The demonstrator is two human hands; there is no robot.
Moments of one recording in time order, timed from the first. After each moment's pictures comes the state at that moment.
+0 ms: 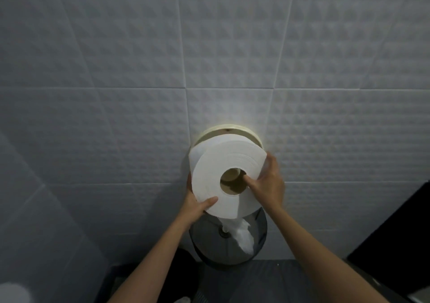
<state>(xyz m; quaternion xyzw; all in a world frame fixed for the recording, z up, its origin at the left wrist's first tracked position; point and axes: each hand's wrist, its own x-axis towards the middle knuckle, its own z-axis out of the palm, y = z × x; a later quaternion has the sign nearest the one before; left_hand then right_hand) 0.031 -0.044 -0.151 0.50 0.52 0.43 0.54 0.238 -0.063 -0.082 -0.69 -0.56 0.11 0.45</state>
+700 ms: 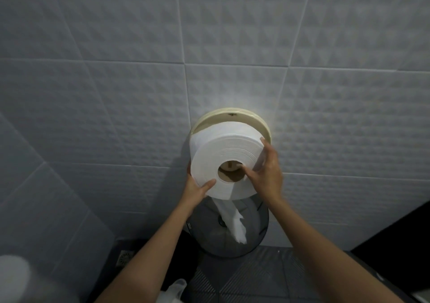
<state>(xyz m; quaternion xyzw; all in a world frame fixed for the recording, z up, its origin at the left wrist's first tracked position) 0.051 -0.013 -0.179 0.45 0.55 0.47 0.52 0.249 -0.023 -0.119 -0.65 -0.60 0.13 0.45</state>
